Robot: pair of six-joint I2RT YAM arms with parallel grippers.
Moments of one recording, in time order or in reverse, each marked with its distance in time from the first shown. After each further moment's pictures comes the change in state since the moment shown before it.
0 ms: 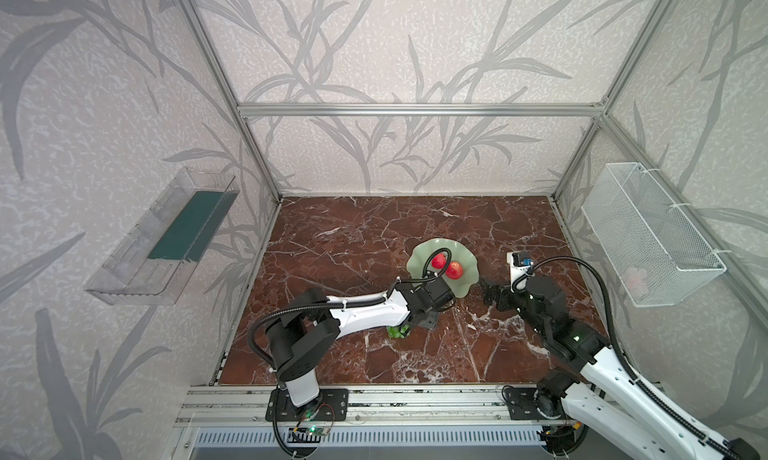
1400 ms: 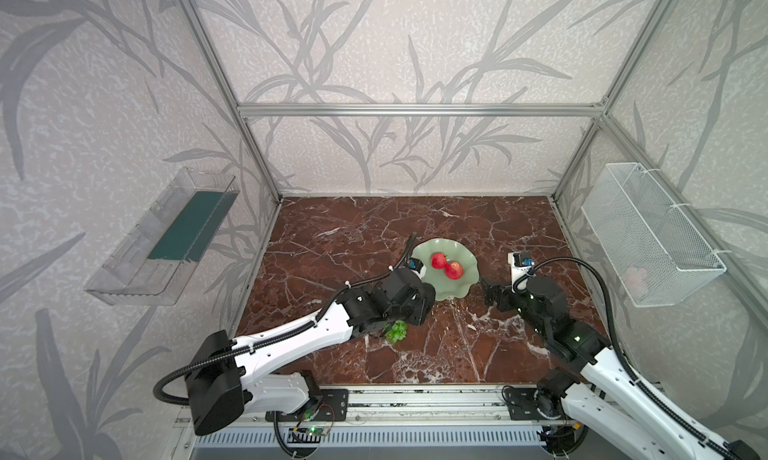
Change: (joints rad) left arm 0.043 -0.458 -0.133 0.111 0.210 0.132; right arm -0.011 -0.003 0.000 -0.014 -0.001 0.005
